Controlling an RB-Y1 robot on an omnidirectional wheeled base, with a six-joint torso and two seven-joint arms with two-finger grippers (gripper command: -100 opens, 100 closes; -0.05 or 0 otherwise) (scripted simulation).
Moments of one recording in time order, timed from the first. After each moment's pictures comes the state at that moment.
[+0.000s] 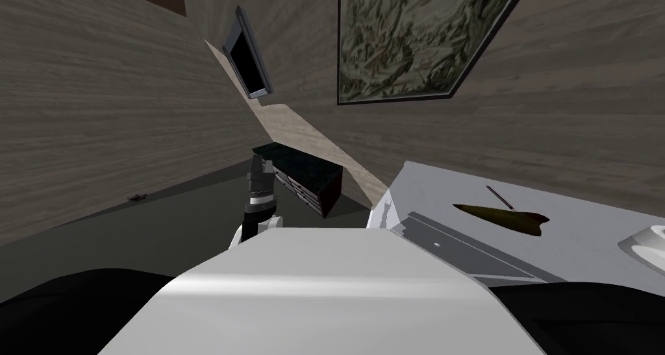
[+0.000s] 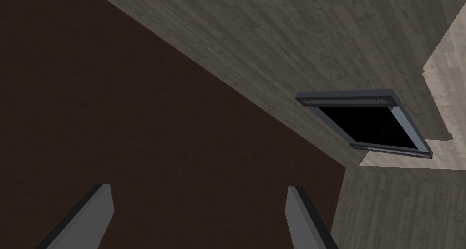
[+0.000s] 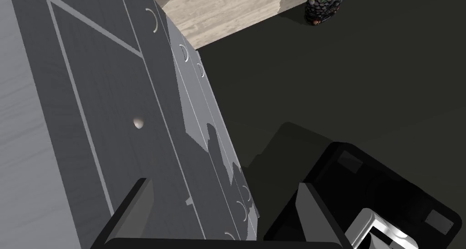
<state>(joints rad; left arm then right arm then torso) 0.49 0.04 0.04 -2.31 -0.08 -0.54 -0.16 0.40 -2.60 1.47 -2.17 -0.31 -0.05 0.84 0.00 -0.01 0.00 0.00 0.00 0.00</state>
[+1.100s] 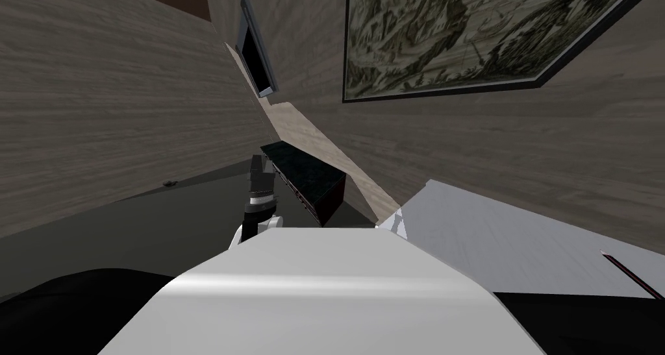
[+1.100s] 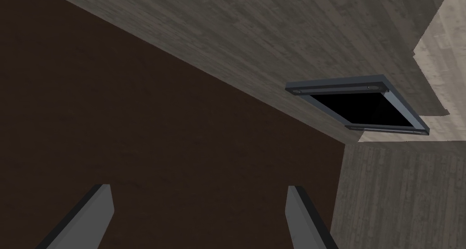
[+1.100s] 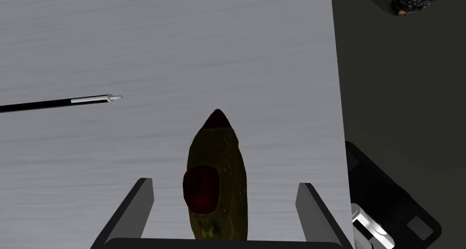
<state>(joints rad) 0.49 0.04 0.04 -2.31 -0.08 -0.54 -0.16 0.20 -2.87 1.62 -2.28 -0.26 -0.18 1.02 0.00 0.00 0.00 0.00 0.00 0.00</state>
